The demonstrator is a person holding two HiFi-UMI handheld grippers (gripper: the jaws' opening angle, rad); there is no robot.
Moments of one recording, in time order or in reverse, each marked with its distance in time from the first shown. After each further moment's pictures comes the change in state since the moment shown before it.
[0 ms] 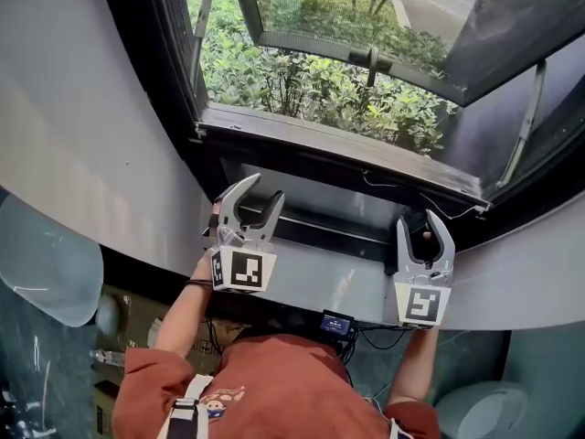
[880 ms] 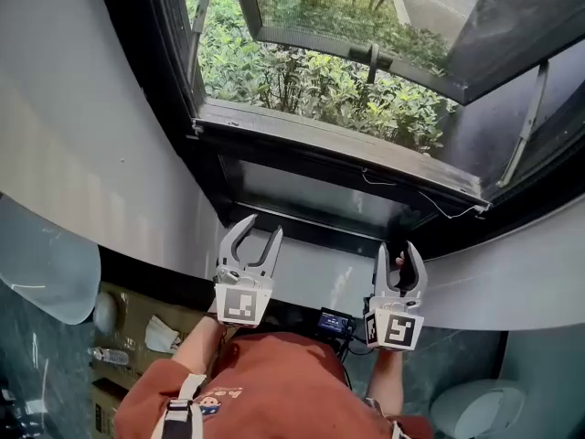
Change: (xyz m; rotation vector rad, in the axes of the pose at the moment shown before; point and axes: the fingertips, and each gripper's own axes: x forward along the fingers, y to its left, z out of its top) left arm -0.053 -0.043 -0.024 -0.386 -0.016 0.041; right arm -0.042 0.043 -0.038 0.348 -0.044 -0.101
